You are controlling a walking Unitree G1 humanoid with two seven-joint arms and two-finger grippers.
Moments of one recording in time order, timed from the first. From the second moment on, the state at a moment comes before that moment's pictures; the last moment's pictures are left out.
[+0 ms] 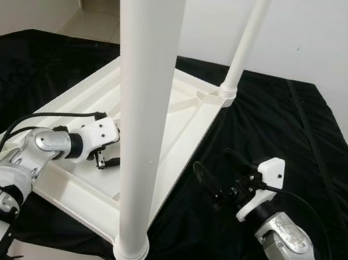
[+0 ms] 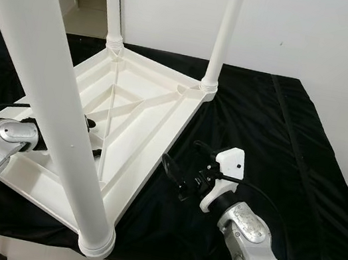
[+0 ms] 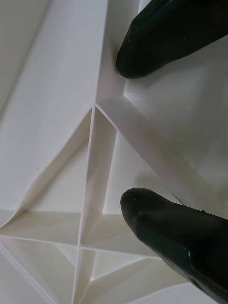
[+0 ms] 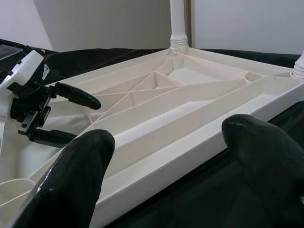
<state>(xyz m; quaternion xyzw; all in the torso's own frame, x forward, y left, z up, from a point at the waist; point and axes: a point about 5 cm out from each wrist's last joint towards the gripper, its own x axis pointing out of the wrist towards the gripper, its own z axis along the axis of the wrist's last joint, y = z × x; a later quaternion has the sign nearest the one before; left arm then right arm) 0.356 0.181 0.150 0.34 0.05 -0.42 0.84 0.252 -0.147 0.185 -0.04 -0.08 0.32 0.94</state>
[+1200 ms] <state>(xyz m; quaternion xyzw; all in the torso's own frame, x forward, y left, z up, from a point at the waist) 0.360 0.179 0.145 0.35 0.08 -0.47 0.81 0.248 -0.150 0.183 -0.04 -0.08 0.30 0.95</state>
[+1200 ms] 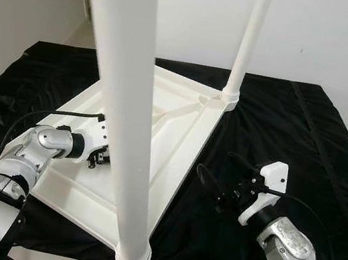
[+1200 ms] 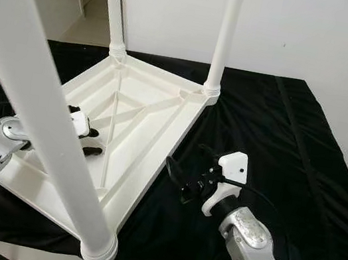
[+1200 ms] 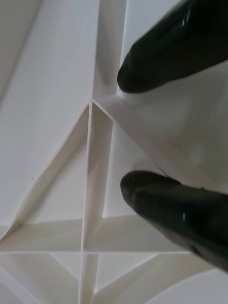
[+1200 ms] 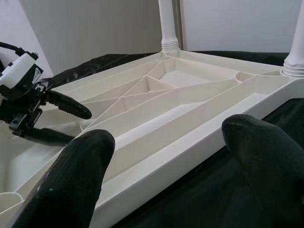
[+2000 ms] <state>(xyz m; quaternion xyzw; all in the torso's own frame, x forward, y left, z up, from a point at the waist) 0.365 0.173 0.149 0.41 0.11 -0.50 0.75 0.245 -0.151 0.181 -0.04 -0.07 0.29 0.95</state>
